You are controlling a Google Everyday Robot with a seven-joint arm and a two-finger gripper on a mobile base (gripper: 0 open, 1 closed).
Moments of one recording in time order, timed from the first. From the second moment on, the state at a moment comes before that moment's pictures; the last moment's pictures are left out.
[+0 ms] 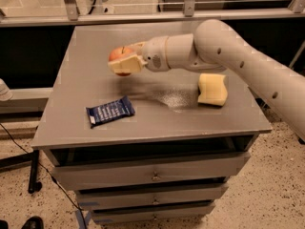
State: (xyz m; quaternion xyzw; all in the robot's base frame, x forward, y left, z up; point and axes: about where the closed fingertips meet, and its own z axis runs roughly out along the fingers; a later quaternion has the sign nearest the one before) arm 0.644 0.076 0.899 -0.44 0.66 0.37 0.48
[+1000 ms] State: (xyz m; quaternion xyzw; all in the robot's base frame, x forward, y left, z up) arm 0.596 0.051 0.865 -0.44 0.66 0.38 0.47
